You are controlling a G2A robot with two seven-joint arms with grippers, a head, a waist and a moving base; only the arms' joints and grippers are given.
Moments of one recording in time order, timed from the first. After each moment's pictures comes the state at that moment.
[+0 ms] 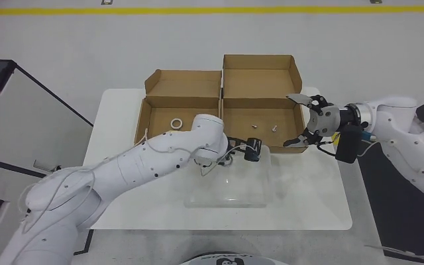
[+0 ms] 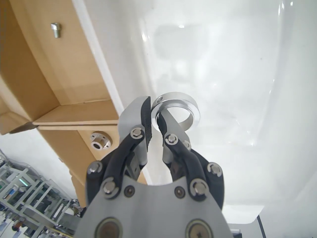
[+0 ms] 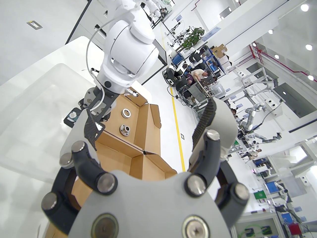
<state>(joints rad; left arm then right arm) 0.50 -1.21 -0.29 -1.60 0.88 -0.62 -1.20 -0.83 -0.53 0.86 -1.60 -1.71 -0.66 -1.10</state>
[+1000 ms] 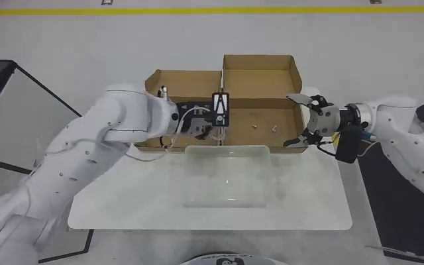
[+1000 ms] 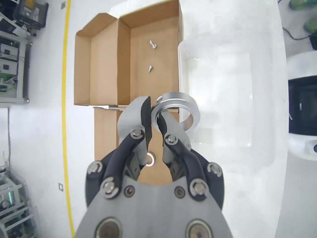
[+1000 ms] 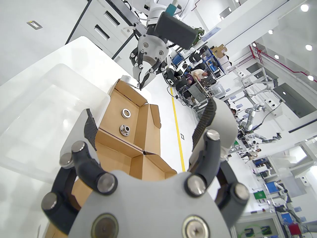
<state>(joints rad) 0.71 -0.89 -0.86 -1.95 0.73 -0.77 -0.89 -0.83 -0.53 0.86 -1.60 -1.71 -0.66 -1.10</state>
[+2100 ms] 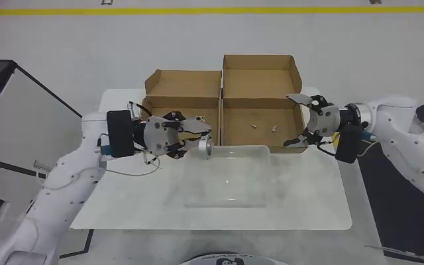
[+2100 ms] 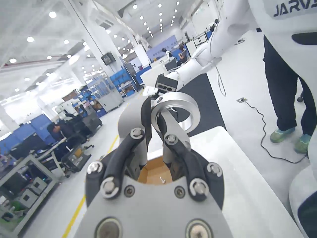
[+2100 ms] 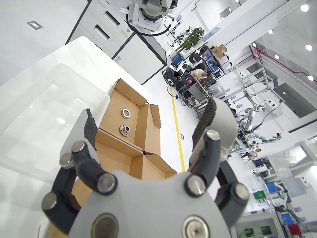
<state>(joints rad) 1.09 -0.89 -1.14 -1.89 1.38 -0.91 0.76 -0.83 -0.53 0.86 -1.60 -1.71 -0.66 -1.10</state>
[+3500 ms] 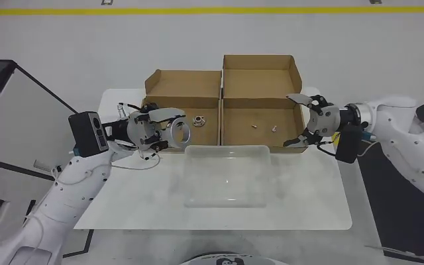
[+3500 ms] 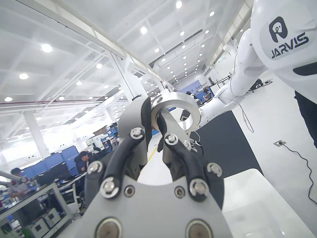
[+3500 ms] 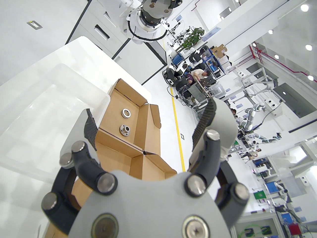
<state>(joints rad) 1.09 -0.90 -1.08 -1.78 1.39 -0.72 1.10 -0.83 -0.53 0.86 -1.60 -1.71 -0.66 -1.10</state>
